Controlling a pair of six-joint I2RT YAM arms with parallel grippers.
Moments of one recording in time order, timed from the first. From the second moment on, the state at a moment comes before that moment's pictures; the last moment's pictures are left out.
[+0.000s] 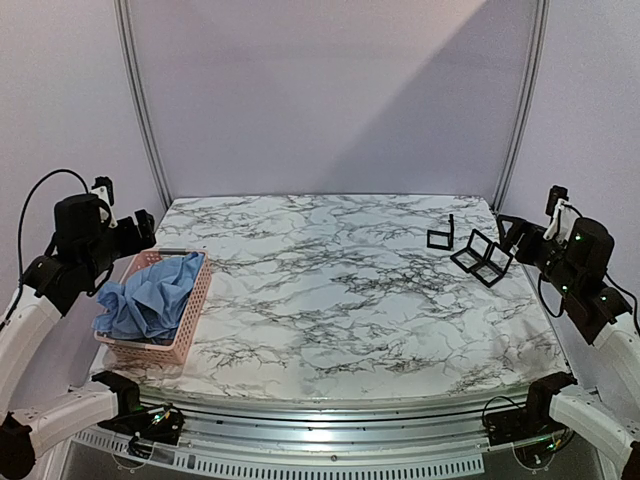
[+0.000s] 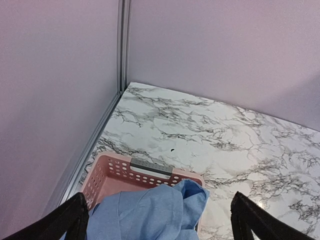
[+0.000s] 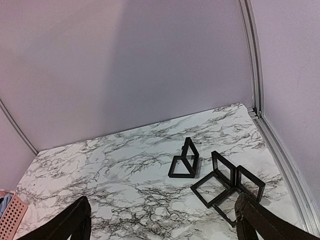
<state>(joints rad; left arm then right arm) -0.21 0.75 0.82 -0.44 -0.34 -0.28 0.17 0.64 0.58 -0.07 0.04 0.37</state>
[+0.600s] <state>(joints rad) -0.21 0.90 0.82 -0.60 -0.46 -0.39 0.17 0.63 0.58 -0.07 0.10 0.38</state>
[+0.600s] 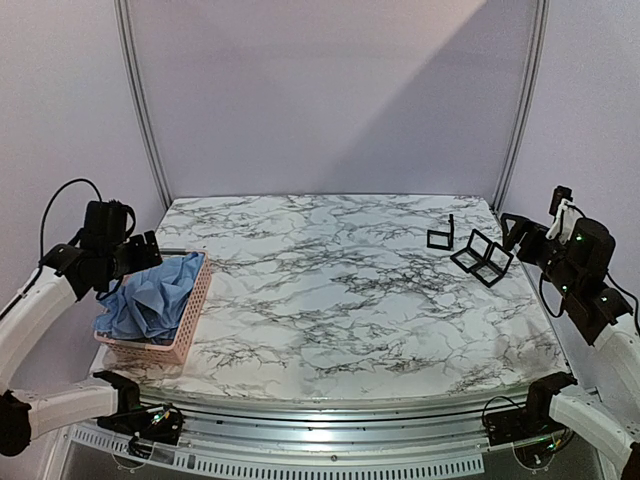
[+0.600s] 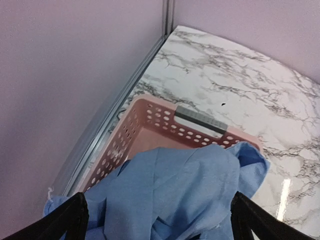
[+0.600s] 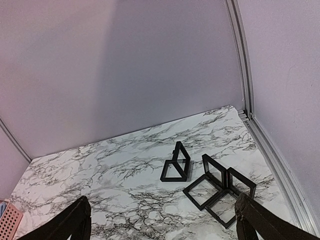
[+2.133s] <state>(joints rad) -0.14 1.21 0.61 -0.47 -0.41 -0.69 0.17 0.62 0.58 -0.12 0.10 0.46</state>
